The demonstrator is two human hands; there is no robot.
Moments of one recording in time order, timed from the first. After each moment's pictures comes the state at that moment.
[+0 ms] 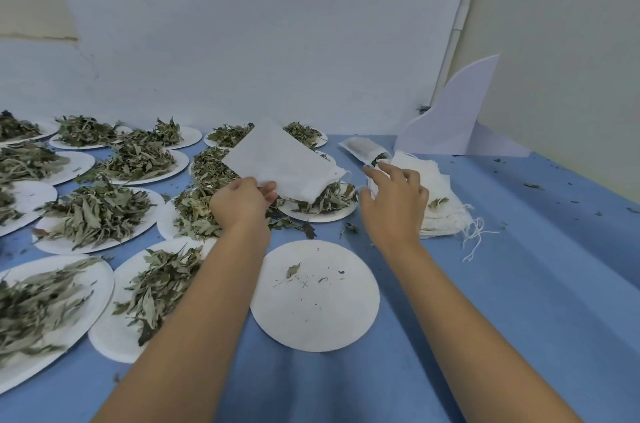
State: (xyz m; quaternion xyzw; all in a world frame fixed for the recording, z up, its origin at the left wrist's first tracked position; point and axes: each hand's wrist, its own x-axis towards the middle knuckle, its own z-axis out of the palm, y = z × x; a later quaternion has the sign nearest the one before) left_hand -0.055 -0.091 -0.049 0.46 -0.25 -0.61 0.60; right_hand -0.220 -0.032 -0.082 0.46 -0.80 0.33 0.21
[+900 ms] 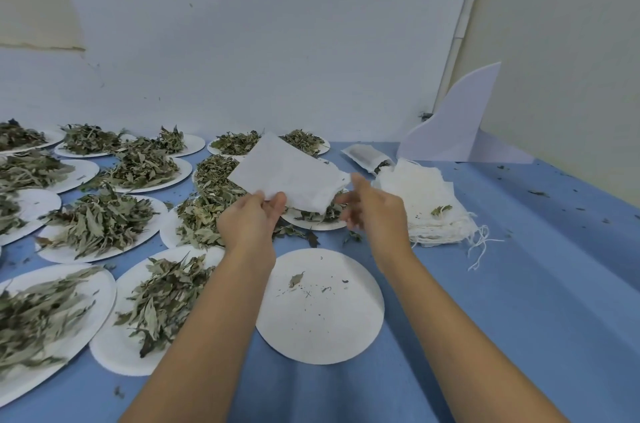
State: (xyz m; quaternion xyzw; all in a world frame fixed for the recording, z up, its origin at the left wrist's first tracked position) left_hand -0.048 -0.070 -0.047 0.38 -0.18 -0.69 0.59; right_hand -0.184 -0.017 -0.062 0.35 -0.62 0.66 -0.23
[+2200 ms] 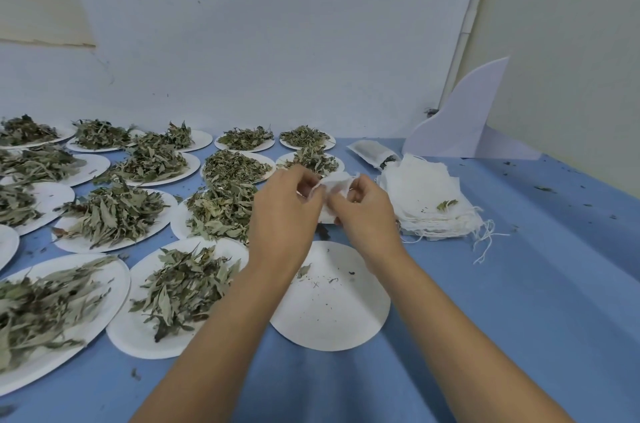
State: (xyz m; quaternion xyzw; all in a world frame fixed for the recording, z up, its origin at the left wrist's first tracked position) left_hand -0.047 -0.043 -0.048 0.41 -0.74 -0.19 0.50; right_hand -0.157 -0.016 -0.060 0.44 -0.64 0.60 -0.20
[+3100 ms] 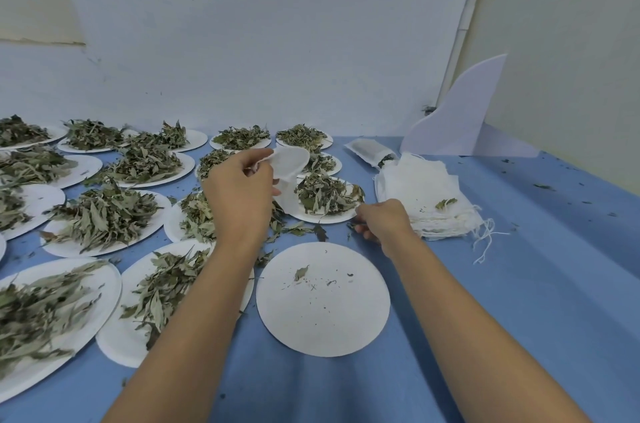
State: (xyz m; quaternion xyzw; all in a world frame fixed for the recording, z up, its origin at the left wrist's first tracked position) left_hand -0.034 -0.073 -0.038 0.45 -0.58 -0.33 0.60; right_hand -0.216 -0.049 -0.087 0.26 -0.77 0.51 -0.29
